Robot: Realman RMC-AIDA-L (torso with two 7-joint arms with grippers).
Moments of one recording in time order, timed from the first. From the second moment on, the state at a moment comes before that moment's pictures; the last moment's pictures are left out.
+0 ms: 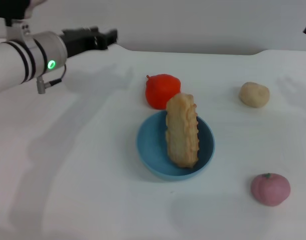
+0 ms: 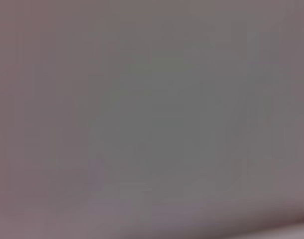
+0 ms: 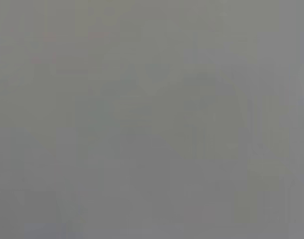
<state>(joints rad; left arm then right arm) -0.37 -2.06 1.50 1.09 1.95 0.47 -2.34 0.35 2.07 -0.91 -0.80 -1.41 -1.07 1.76</state>
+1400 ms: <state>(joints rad) -0.34 -2.06 1.45 0.99 1.87 0.27 -2.46 0.34 2.07 -0.55 -0.22 -1.03 -1.30 0.95</state>
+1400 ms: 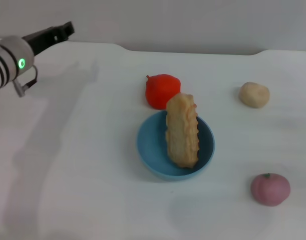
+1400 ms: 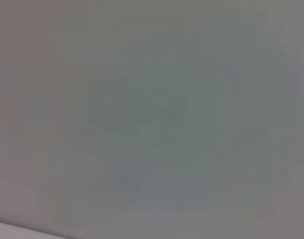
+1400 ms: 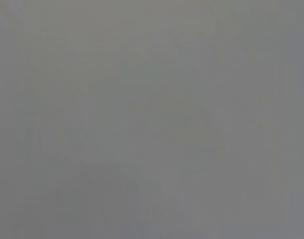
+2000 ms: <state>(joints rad) -0.42 -2.06 0.79 0.57 1.35 0.94 -1.89 0.35 2.07 -0.56 -0.20 -1.03 -1.30 0.94</state>
